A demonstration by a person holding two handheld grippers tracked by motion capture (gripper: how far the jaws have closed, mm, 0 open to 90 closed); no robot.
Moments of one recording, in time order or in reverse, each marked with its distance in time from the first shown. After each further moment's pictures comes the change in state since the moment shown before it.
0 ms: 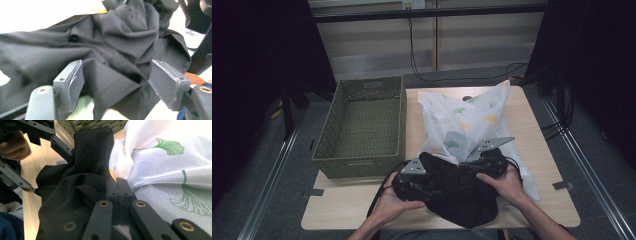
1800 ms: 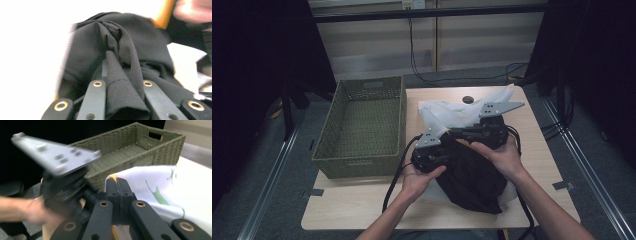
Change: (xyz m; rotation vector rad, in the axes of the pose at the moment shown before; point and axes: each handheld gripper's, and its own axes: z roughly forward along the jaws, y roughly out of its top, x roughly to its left) left arm 0.018 0.072 0.034 -0.251 0.067 -0.061; right arm 0.027 0.103 -0.046 -0.220 0.028 -0.104
